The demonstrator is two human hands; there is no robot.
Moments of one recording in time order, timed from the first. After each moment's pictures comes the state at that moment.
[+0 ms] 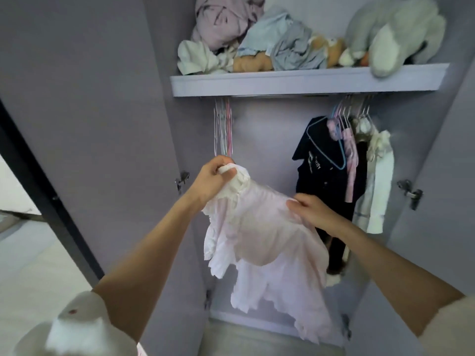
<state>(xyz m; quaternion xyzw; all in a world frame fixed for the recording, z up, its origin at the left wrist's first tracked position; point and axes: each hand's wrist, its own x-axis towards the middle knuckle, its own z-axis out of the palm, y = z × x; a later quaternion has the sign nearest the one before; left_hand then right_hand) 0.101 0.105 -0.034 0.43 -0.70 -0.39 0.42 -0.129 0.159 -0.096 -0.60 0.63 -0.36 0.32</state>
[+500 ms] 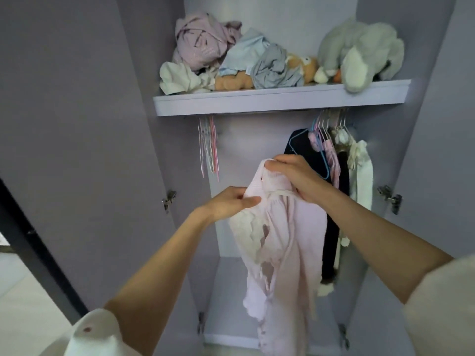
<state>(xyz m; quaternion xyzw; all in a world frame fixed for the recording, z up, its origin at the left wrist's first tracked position) 0.064 0.095 -0.033 0.39 -0.80 -0.42 0.18 -0.105 0.139 -0.004 -0.56 0.53 -0.55 0.32</state>
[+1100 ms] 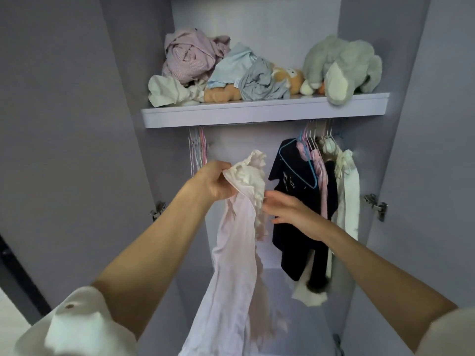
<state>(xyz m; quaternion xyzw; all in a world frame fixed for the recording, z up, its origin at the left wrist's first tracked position) 0.033 0.101 0.039 0.33 -0.39 -0.79 0.35 -0.129 0.167 -0.043 -0.61 0.53 -0.43 0.41</state>
